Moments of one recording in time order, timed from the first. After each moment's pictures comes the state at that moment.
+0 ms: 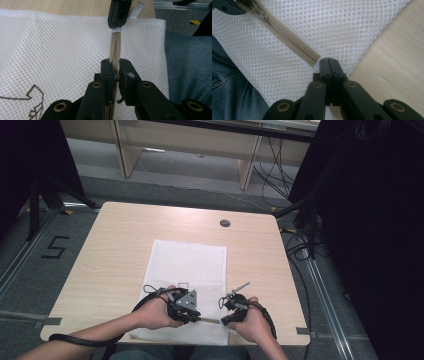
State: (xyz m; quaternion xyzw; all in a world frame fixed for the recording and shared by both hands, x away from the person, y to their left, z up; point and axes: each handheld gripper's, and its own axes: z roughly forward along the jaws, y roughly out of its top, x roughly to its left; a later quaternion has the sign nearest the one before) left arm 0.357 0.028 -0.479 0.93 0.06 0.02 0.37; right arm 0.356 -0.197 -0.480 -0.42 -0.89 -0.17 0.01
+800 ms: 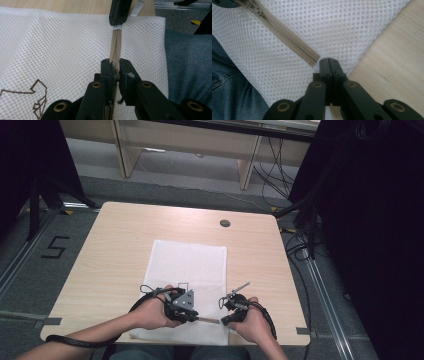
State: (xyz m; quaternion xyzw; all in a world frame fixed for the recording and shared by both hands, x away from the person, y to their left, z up) left arm 0.356 0.035 -0.478 0.92 0.06 0.03 0.37; right arm 0.355 -0.197 -0.480 -0.42 -0.89 -0.18 0.02
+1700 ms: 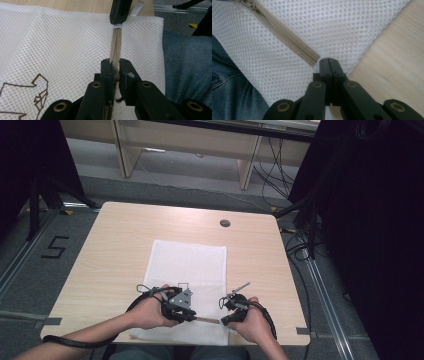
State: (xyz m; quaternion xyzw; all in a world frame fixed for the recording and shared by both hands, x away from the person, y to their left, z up) left arm 0.356 0.044 -0.476 0.92 0.08 0.02 0.38; right arm 0.356 -0.198 -0.481 -0.42 -0.89 -0.18 0.02
